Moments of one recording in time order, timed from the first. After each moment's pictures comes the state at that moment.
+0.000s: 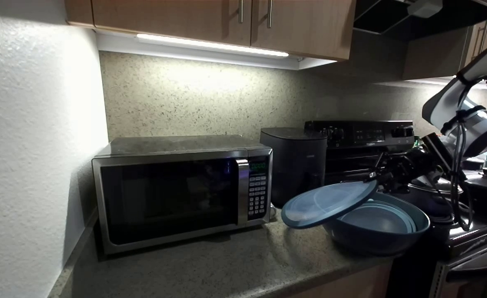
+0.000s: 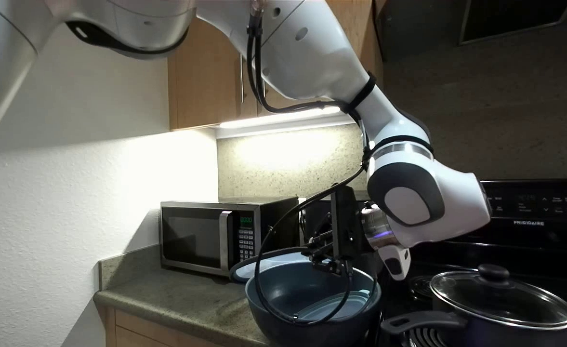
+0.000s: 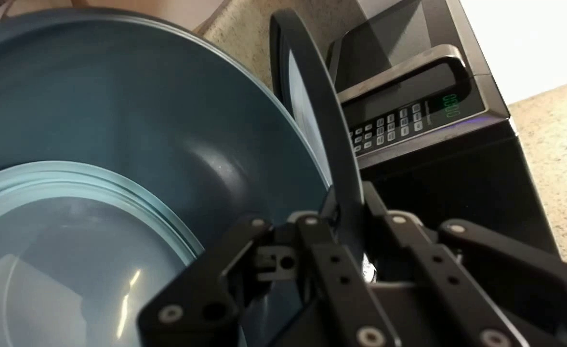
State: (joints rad) arm -0.34 0.37 -0.31 -1.98 1.14 1.56 -0.29
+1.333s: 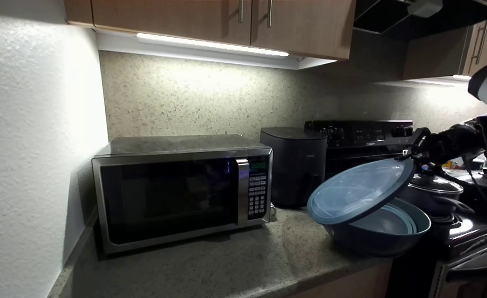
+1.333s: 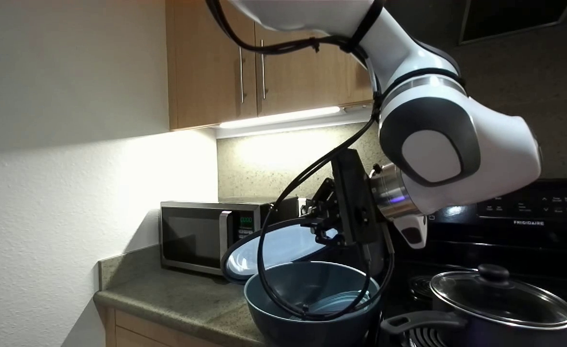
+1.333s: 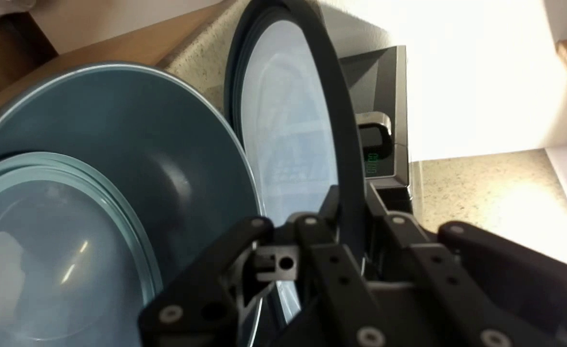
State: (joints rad) arm -0.40 0.15 -0.38 -2.11 1.08 1.46 -0.53
